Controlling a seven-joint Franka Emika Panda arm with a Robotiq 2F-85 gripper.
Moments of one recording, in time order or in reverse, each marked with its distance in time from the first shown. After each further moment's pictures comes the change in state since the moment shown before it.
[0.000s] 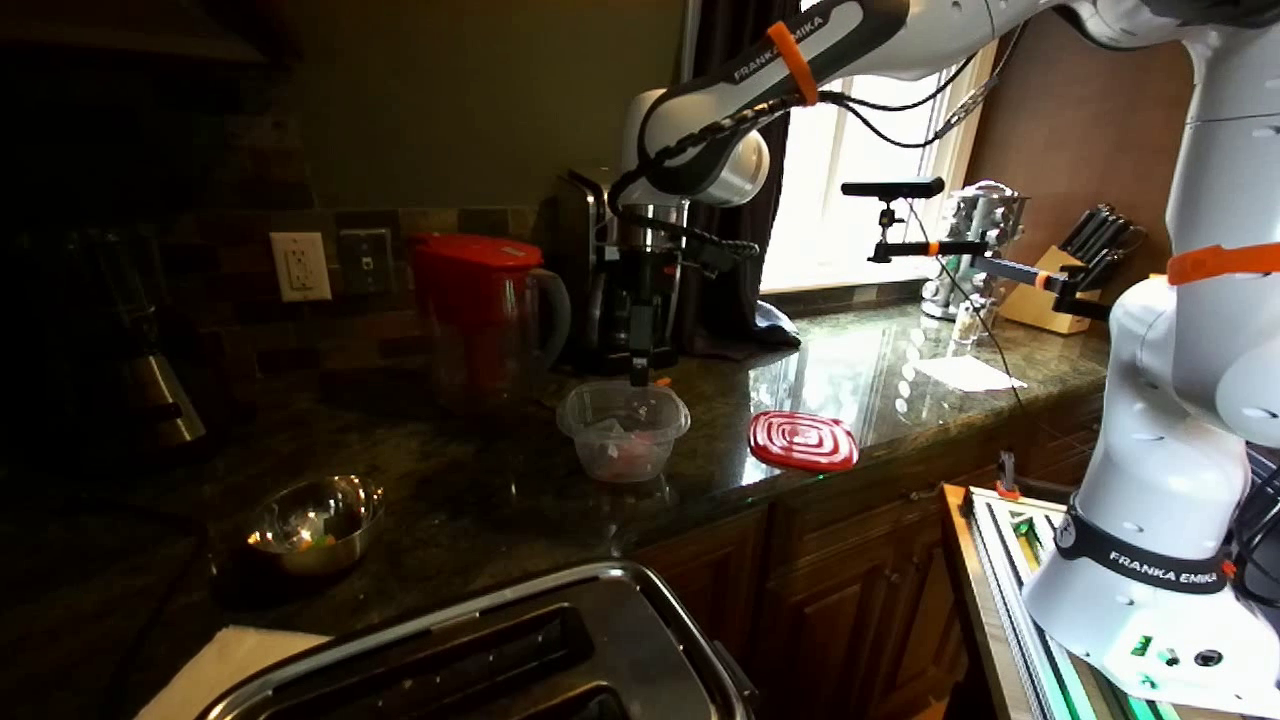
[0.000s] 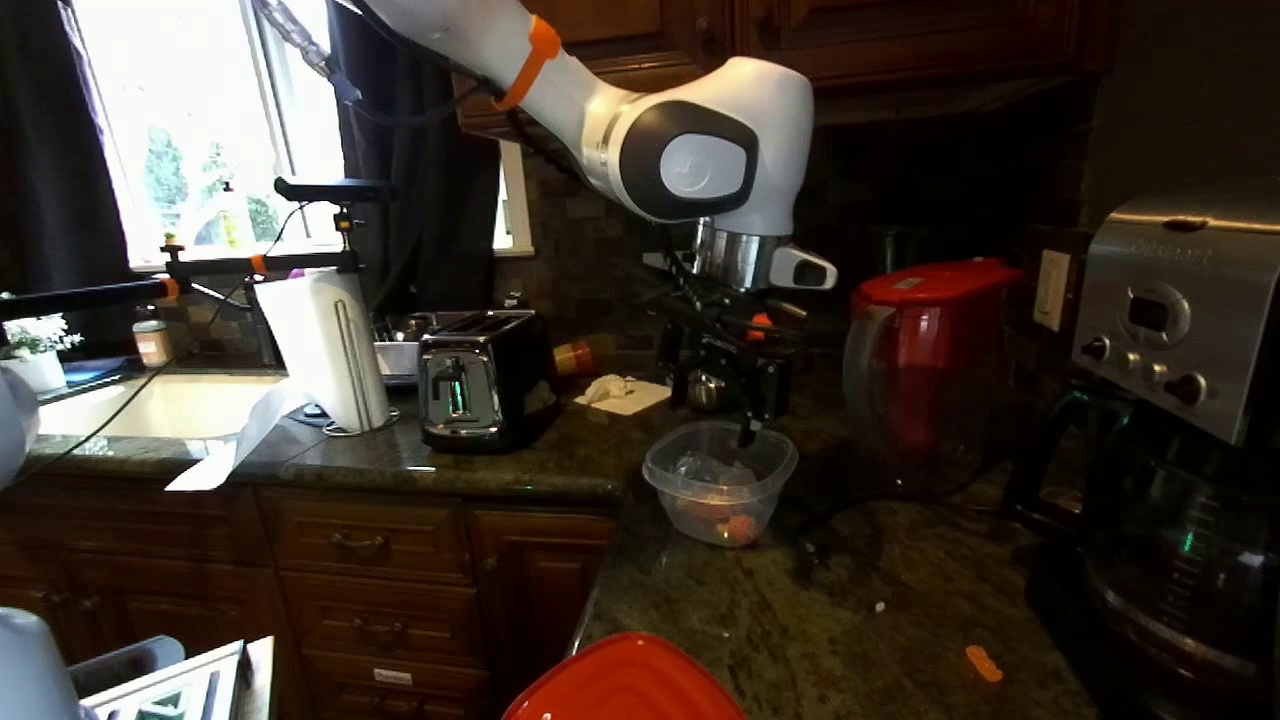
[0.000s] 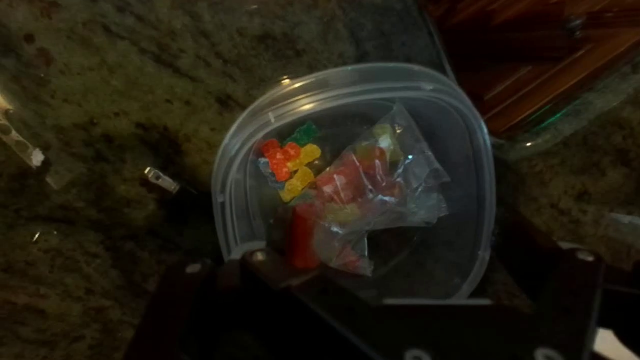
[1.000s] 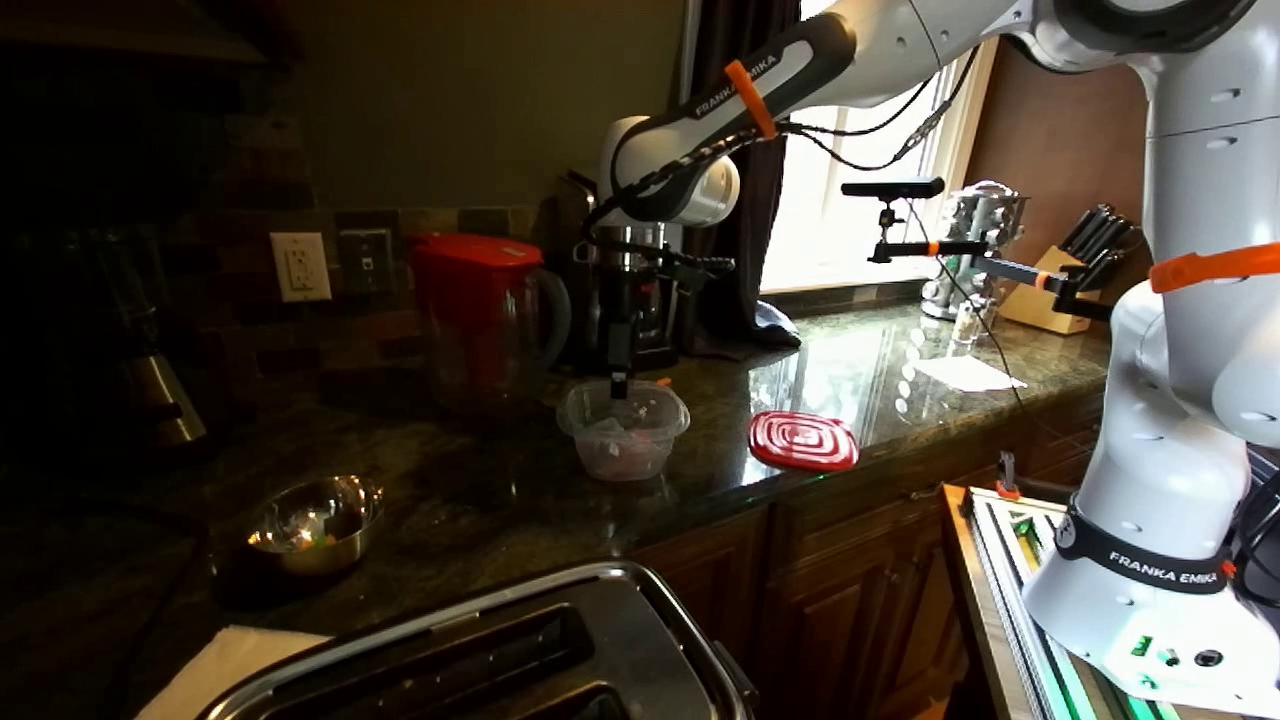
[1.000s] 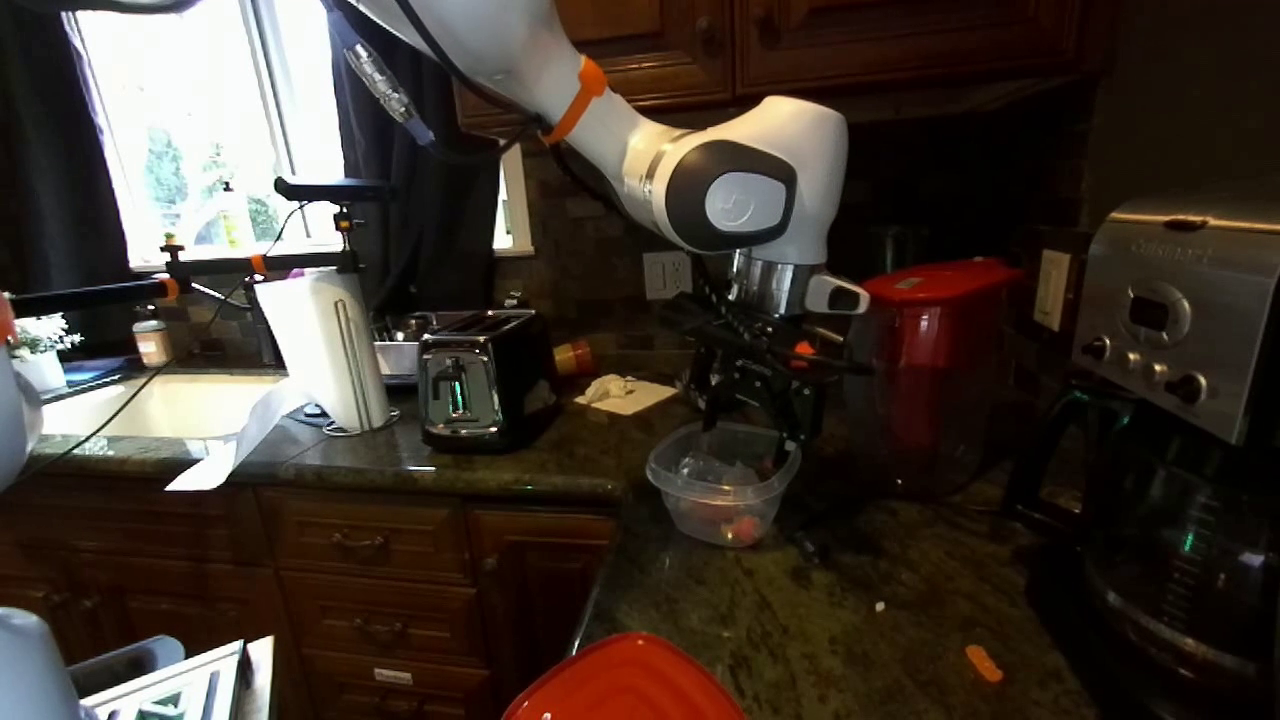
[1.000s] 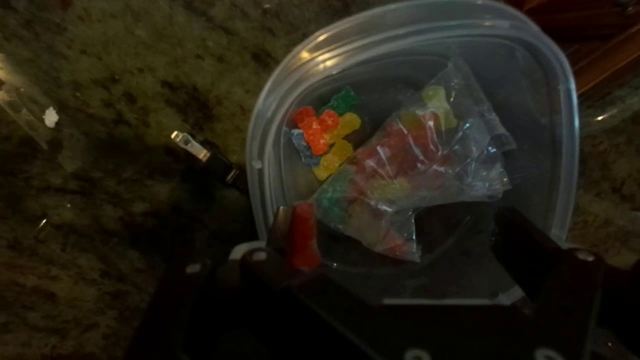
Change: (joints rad) arm -0.016 0.126 0.004 0.102 -0.020 0.026 -0.012
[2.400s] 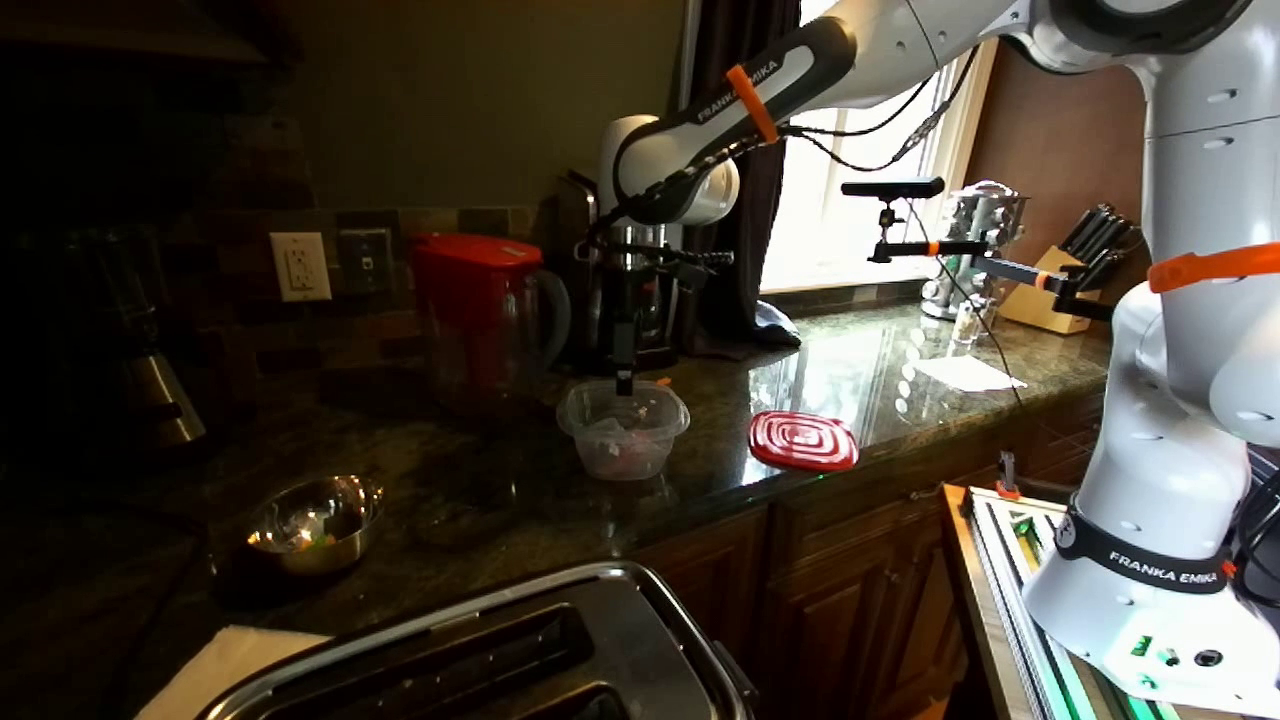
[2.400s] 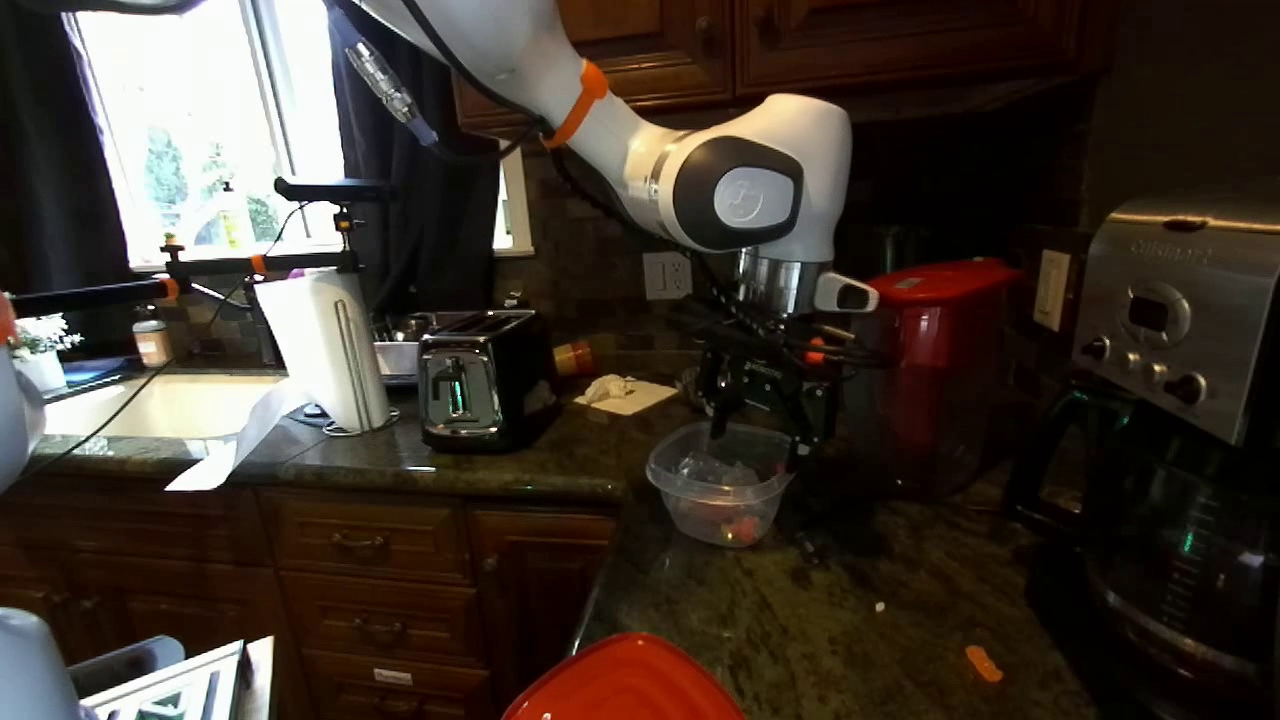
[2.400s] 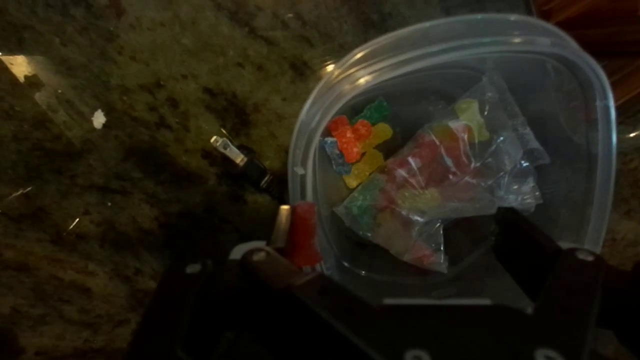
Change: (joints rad) arm -0.014 0.005 0.002 0.008 -0.062 -0.003 0.002
